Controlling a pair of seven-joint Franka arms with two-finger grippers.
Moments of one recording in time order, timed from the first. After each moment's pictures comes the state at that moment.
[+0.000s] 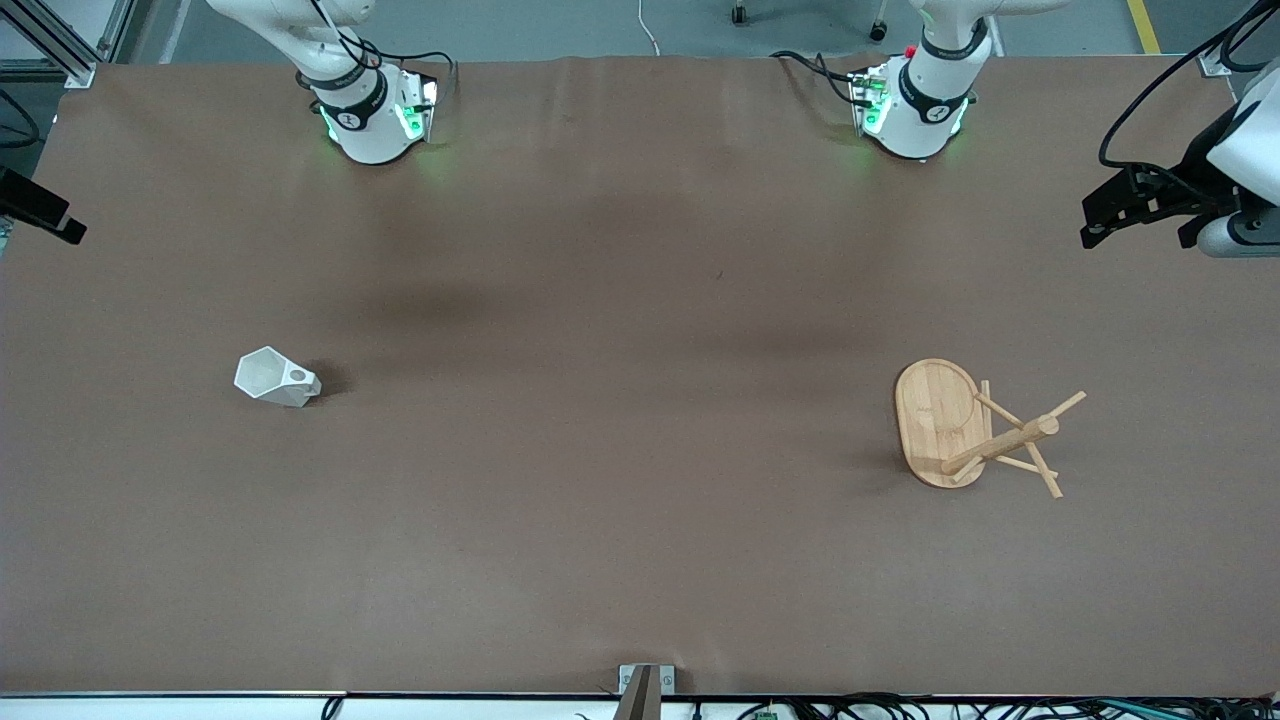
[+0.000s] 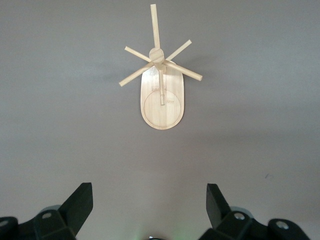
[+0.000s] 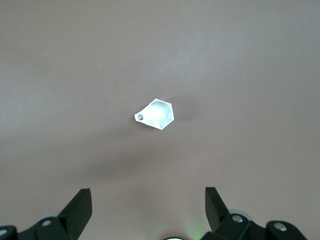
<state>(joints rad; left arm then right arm) 0.01 -0.01 -0.10 -1.49 0.02 1.47 -0.07 -0.10 -0.06 -0.04 -1.54 0.01 1.45 0.09</state>
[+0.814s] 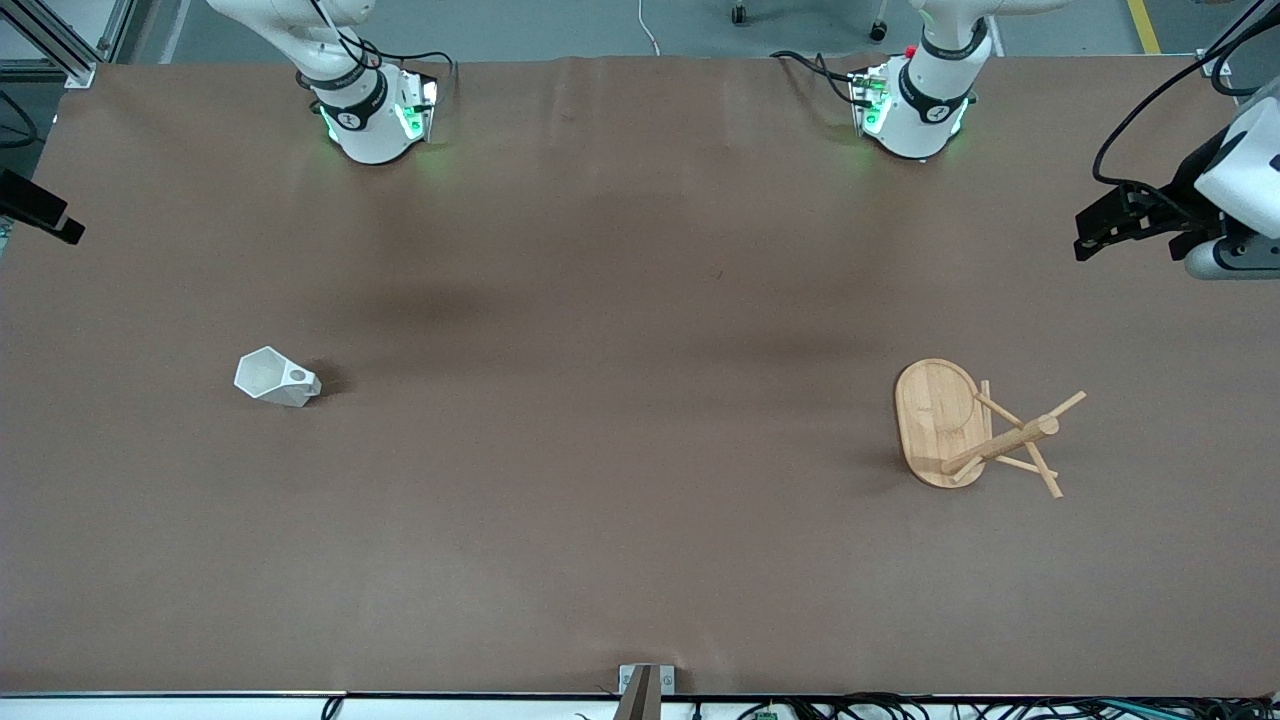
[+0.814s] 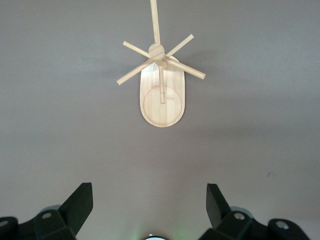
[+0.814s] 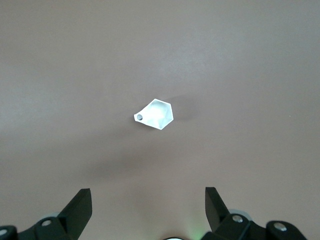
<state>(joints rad) 0.01 0.03 -0.10 -1.49 0.02 1.47 -0.07 -0.10 -0.06 -0.04 -1.54 0.01 1.45 0.09</state>
